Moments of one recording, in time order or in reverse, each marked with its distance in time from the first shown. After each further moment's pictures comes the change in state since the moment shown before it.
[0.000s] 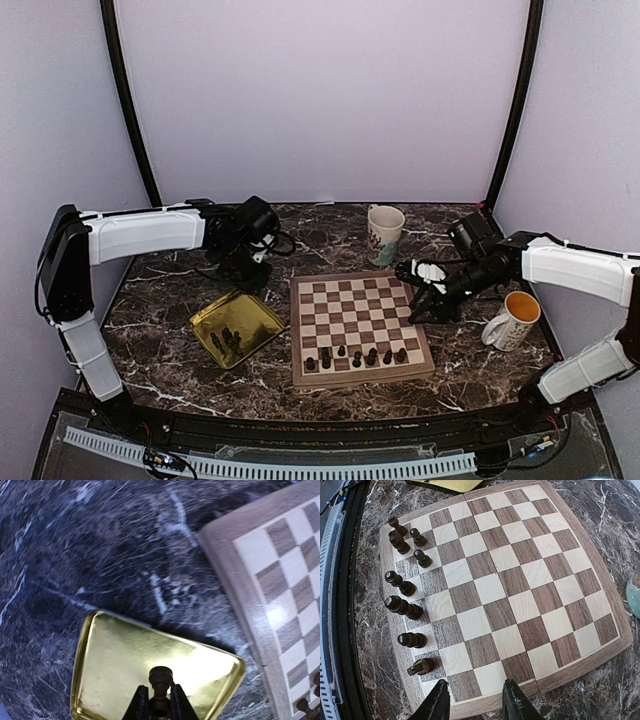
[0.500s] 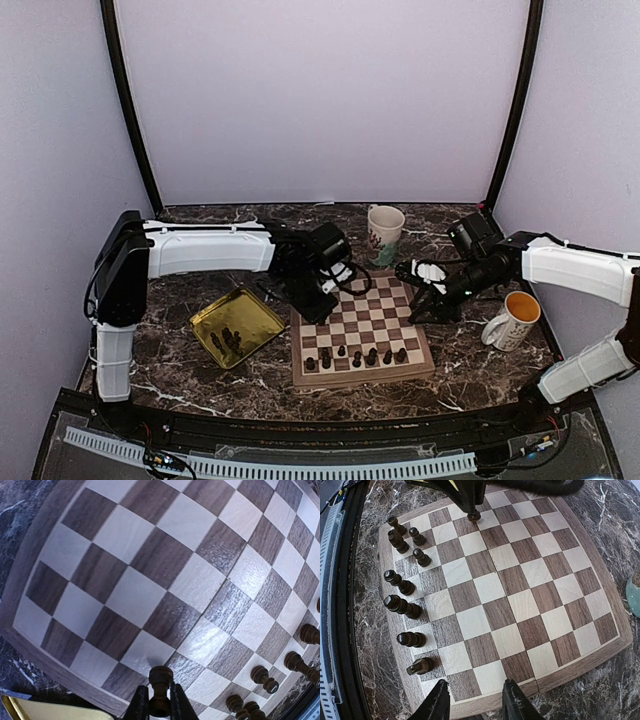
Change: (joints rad) left arm -0.258 0.280 0.312 0.008 0.140 0.163; right arm 0.000 -0.001 -0.001 0.000 0.004 0.000
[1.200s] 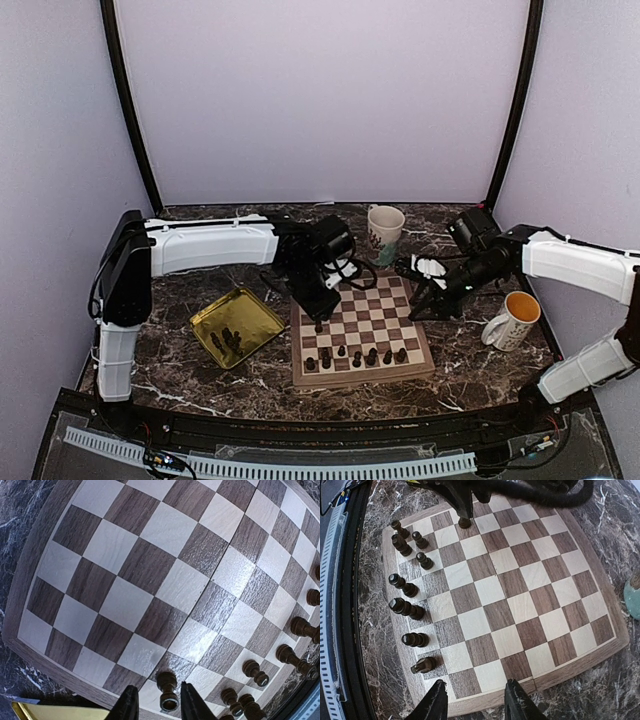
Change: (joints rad) left arm -0.016 0.045 0.102 -0.092 0.031 0.067; right arm 0.000 0.003 0.029 -0.040 -0.001 -0.002
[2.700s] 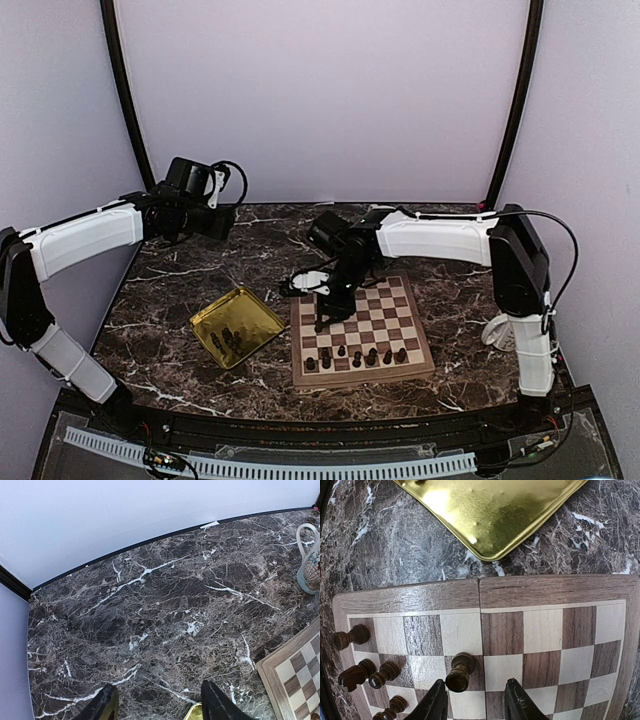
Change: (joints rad) left arm 0.492 -0.606 -0.568 0.587 -0.272 0.002; right arm 0.405 0.795 0.843 -0.216 0.248 0.051
